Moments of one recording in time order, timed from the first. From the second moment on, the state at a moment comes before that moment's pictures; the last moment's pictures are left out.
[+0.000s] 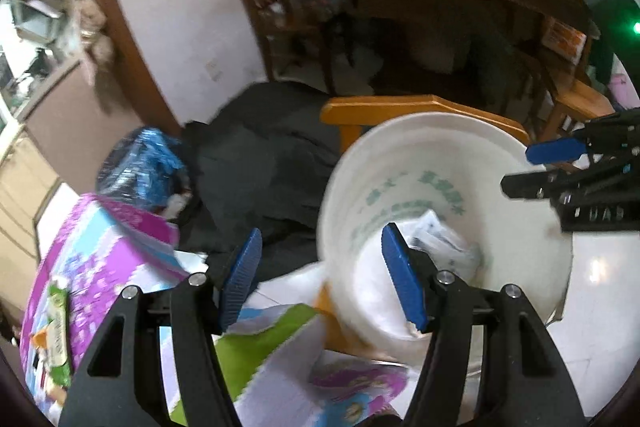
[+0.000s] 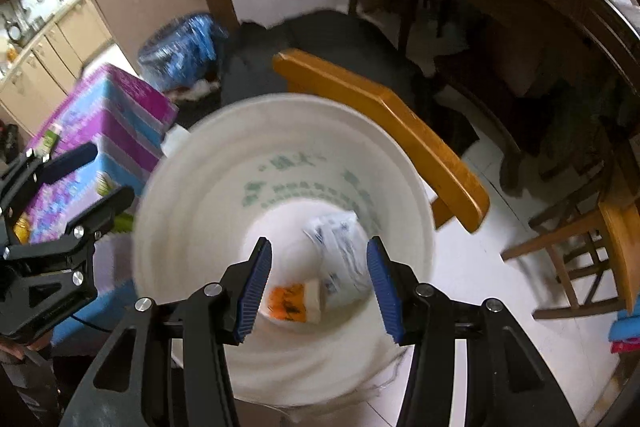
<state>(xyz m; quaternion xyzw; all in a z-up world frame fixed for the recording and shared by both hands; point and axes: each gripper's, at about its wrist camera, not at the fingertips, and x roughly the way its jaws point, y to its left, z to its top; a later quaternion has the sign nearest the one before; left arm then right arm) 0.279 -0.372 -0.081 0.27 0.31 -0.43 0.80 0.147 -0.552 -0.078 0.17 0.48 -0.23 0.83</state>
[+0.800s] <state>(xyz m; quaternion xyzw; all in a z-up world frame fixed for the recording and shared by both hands) 0.332 -0.064 -0.098 0.16 0.39 -0.21 0.88 0.273 -0.293 -0.116 0.13 0.46 0.02 0.88</state>
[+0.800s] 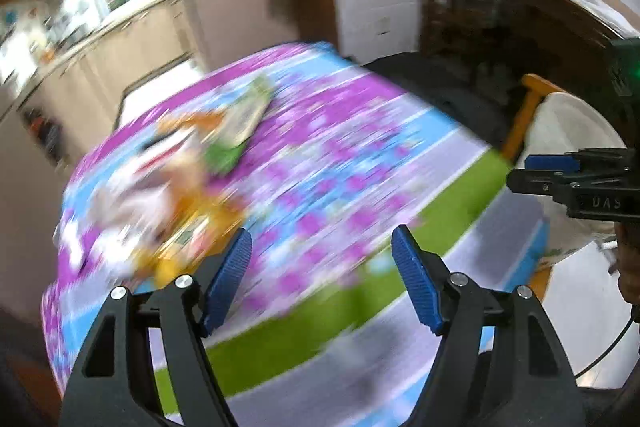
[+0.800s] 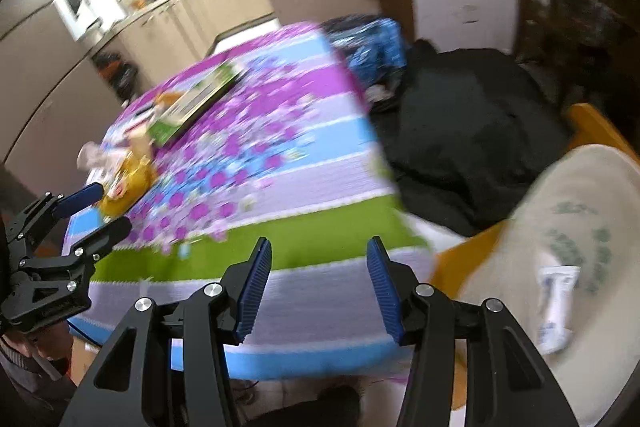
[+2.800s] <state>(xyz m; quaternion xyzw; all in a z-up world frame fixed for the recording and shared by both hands) 0.415 0.193 -0.135 -0.04 0.43 -0.05 0.90 0.303 -0.154 -0.139 0.11 0.39 0.05 0.91</state>
